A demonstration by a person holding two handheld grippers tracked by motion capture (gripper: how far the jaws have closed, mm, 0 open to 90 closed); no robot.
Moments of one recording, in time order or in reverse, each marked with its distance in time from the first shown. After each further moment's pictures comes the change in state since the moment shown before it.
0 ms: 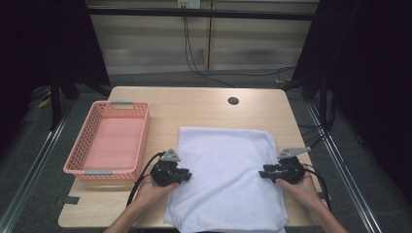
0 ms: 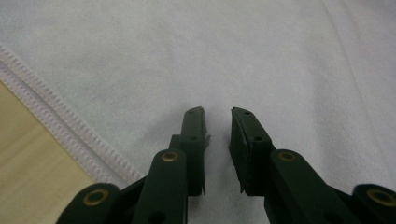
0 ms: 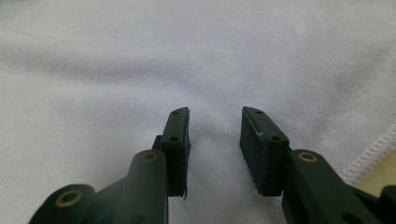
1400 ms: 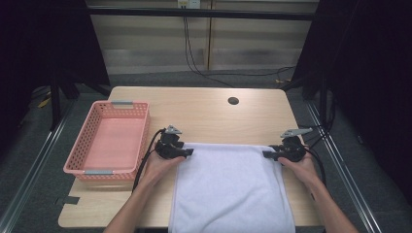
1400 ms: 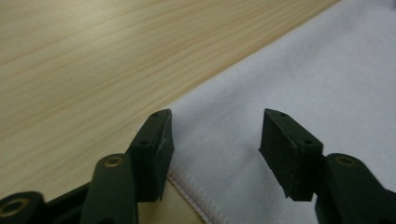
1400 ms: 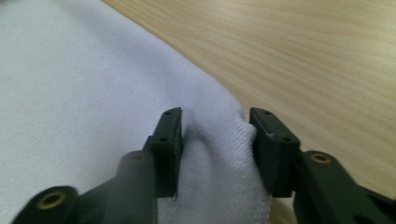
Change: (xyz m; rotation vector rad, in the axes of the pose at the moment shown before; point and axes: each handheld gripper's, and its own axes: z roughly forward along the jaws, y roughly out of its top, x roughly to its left) left arm 0.065 0.049 0.027 -0.052 0.168 -0.126; right arm -0.067 0.026 0.016 -0.033 -0.063 0.064
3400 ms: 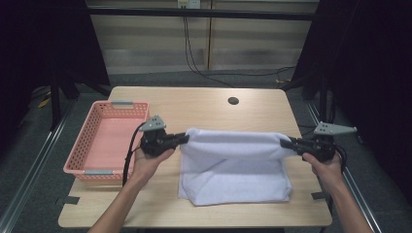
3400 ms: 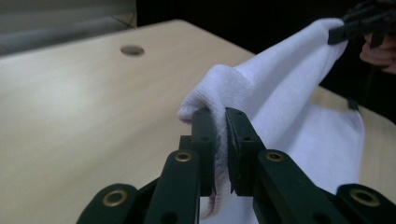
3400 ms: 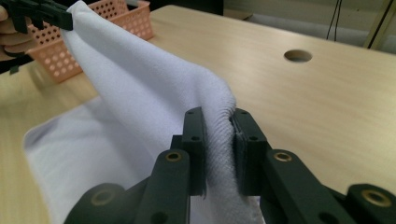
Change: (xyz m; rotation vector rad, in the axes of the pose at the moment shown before) left arm -0.034 0.014 -0.094 -0.281 -0.165 0.090; right arm 0.027 0.017 -0.104 -0.311 0.088 -0.062
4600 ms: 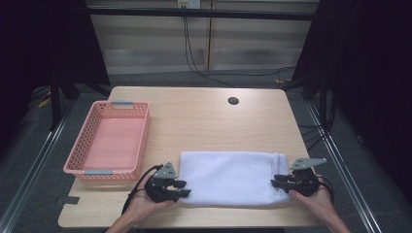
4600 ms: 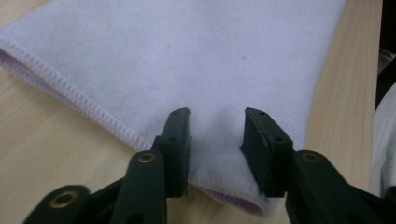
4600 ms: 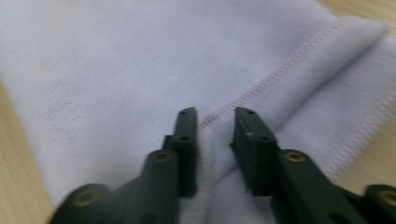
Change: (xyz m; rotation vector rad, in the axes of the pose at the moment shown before) left arm -0.046 -0.091 0.004 0.334 -0.104 0.100; right arm 0.046 -0.084 0.024 0.357 -0.060 0.027
